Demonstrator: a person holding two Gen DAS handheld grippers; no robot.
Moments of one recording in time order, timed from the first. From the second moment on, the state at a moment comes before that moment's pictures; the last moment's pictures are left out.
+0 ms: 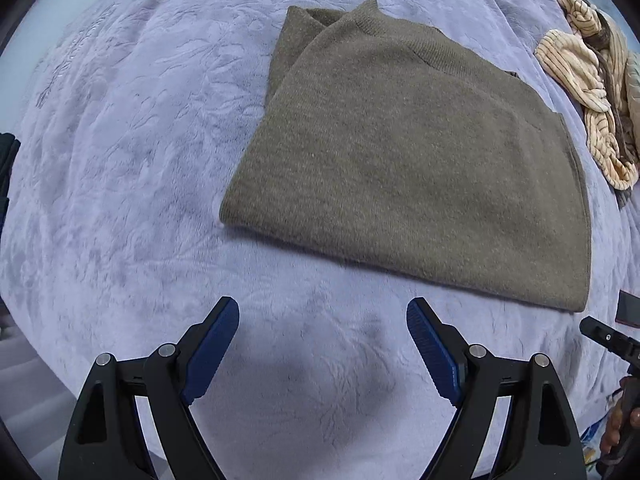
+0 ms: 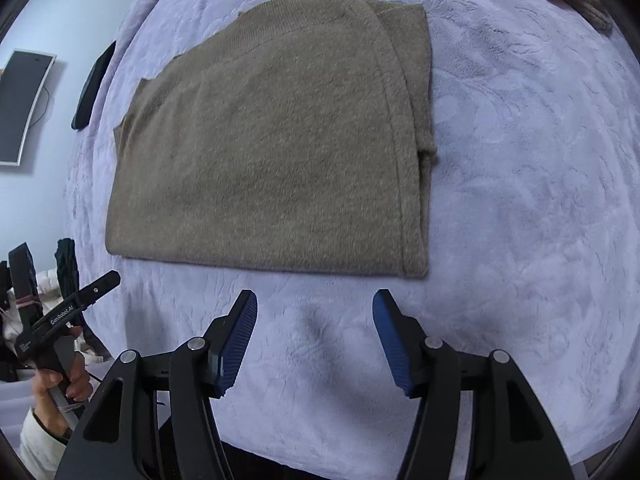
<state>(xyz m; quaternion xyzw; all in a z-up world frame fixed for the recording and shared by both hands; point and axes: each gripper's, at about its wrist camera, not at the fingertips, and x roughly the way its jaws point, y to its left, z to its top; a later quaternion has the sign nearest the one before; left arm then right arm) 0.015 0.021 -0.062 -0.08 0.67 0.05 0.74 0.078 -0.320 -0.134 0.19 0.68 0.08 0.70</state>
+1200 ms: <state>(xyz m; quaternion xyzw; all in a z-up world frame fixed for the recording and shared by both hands) 0.012 0.051 -0.079 -0.12 0.70 0.00 0.71 0.057 -0.193 -0.143 0.16 0.71 0.07 0.69</state>
